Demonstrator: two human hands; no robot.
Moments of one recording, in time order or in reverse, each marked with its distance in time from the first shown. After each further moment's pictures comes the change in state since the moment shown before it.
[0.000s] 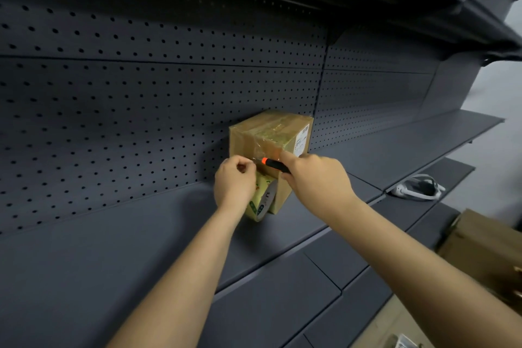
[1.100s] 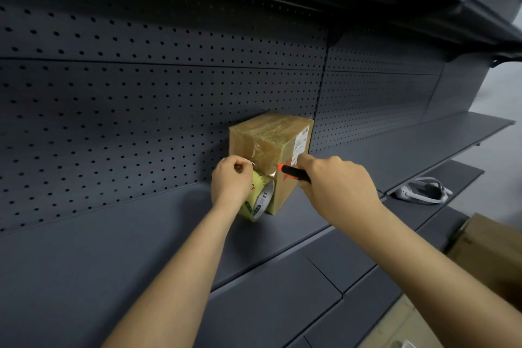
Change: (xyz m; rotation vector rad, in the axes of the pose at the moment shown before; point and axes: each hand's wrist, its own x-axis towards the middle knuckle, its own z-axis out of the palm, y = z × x) left_hand 0.005 -0.003 0.004 0.005 -0.004 0.025; right_hand -0.029 0.017 -0.029 0.046 -0.094 0.109
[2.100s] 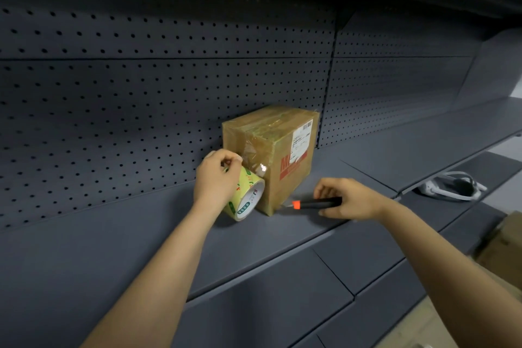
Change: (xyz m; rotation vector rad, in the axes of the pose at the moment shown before) left_hand 0.002 -0.002 -0.008 0.058 0.023 0.090; right_hand 0.050 0.112 0.149 0.767 -0.373 -0.222
